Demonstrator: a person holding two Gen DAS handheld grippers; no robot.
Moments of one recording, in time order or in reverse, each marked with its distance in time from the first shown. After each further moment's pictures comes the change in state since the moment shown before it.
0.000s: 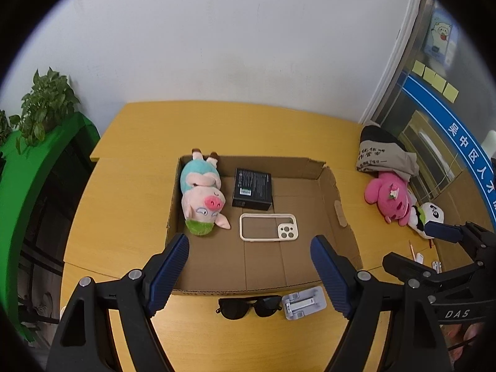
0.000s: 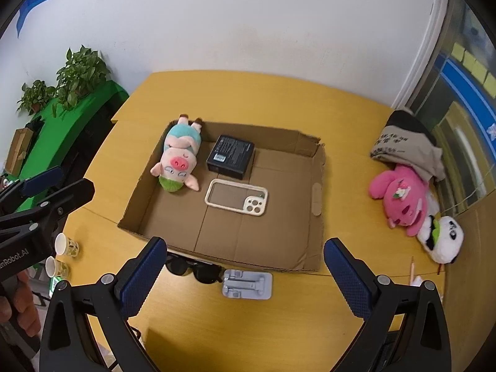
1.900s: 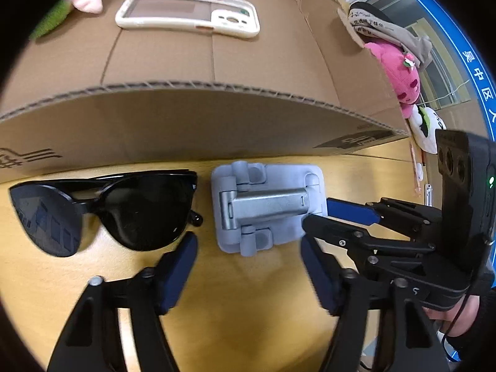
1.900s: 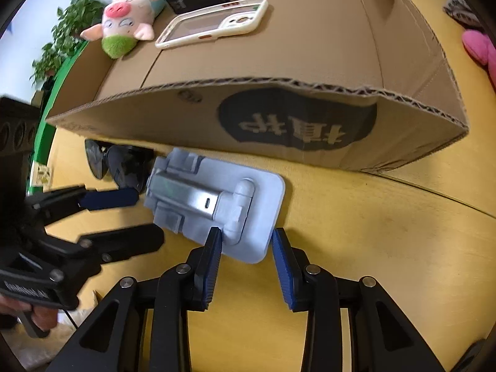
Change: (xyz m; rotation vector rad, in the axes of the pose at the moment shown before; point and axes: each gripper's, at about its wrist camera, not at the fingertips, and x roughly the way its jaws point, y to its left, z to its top) left arm 0.265 -0.066 -0.190 -0.072 0.536 -0.308; right arm 0.262 -0.083 -0.178 0.048 0.332 0.298
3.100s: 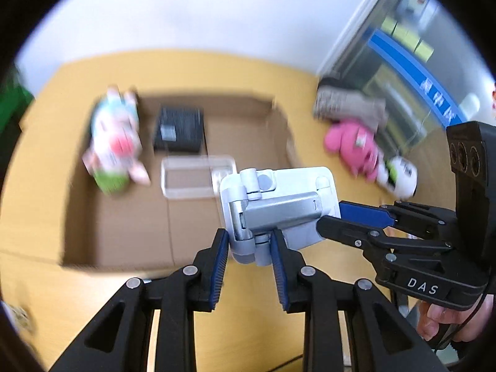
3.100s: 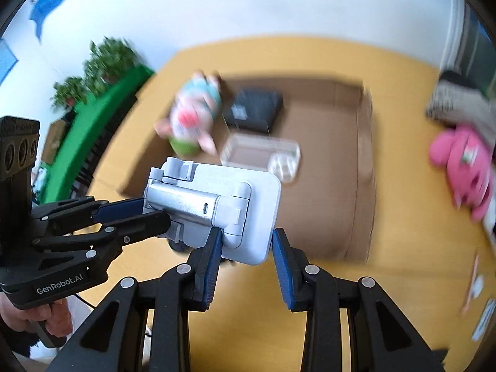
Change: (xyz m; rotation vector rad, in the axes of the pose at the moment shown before) left arm -0.224 -0.064 0.040 0.152 -0.400 0.107; right arm -0.187 0.105 0.060 -0.092 -0.321 -0.051
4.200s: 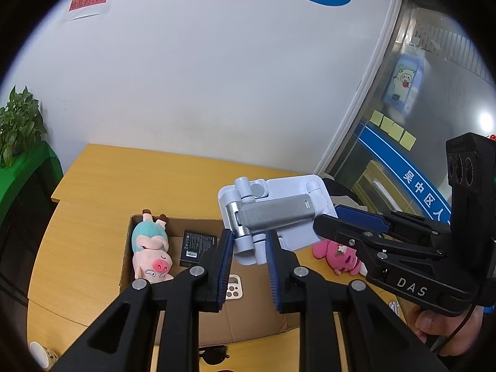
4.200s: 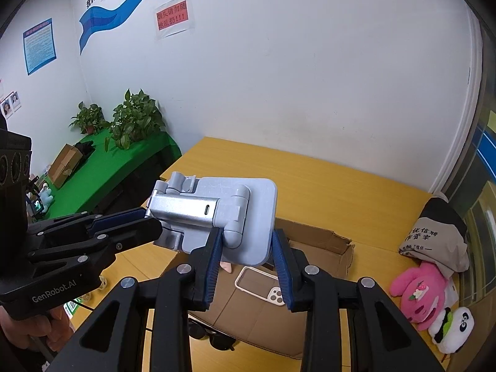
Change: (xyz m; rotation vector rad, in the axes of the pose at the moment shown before) left arm -0.128 -0.002 0.085 -0.025 -0.351 0.020; right arm -0.138 0.081 0.119 -0.198 -0.317 -0.059
